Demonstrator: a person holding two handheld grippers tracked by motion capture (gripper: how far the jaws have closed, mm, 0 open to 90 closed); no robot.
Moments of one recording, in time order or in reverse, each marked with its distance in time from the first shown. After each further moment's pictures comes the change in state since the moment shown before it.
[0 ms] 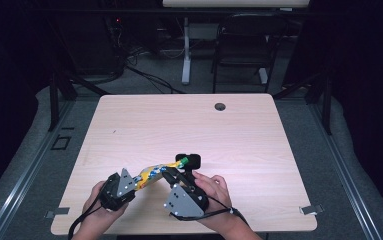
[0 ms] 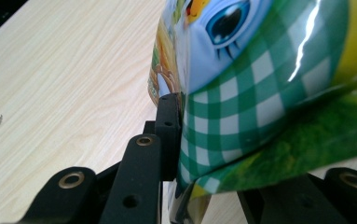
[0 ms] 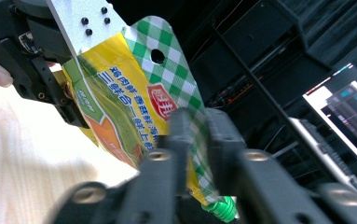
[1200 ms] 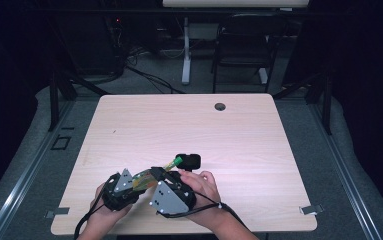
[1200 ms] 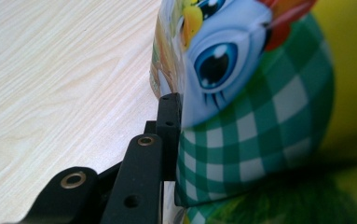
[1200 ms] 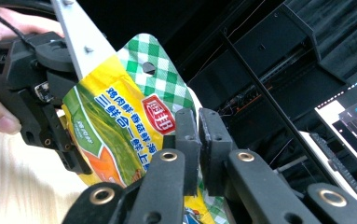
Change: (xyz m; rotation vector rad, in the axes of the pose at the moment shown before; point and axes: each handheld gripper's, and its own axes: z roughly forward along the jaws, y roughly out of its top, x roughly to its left) left arm 0.003 -0.012 0.019 -0.056 -0.160 -0.122; right arm 0.003 0.023 0.017 -0.020 0.046 -0.032
